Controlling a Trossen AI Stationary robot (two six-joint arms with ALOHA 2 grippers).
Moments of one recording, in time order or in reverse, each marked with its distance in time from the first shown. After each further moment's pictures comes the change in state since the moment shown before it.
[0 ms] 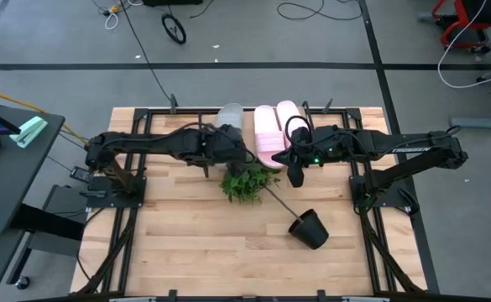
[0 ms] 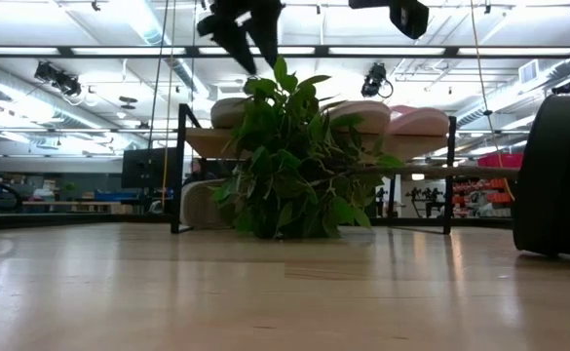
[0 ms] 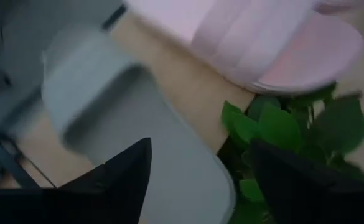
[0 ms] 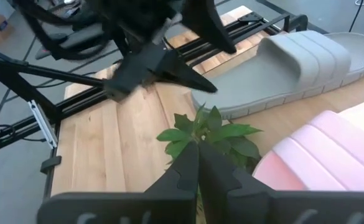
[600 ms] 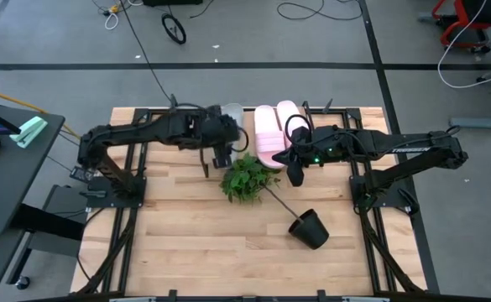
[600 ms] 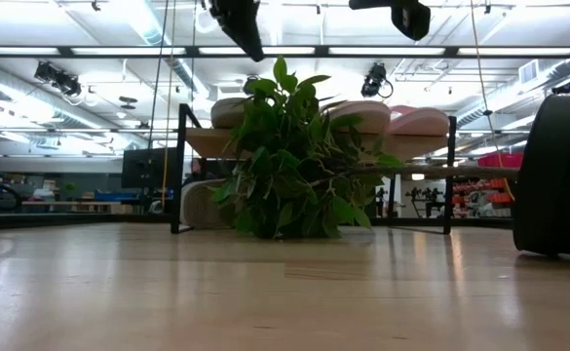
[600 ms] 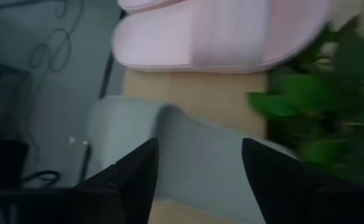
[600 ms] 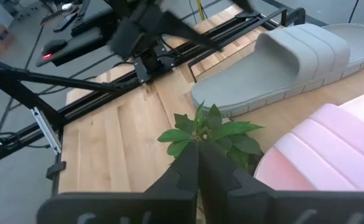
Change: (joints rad) left arm 0.106 -0.086 0.000 0.034 0.110 0.675; right arm -0.001 0.000 0.000 -0.005 0.001 0.046
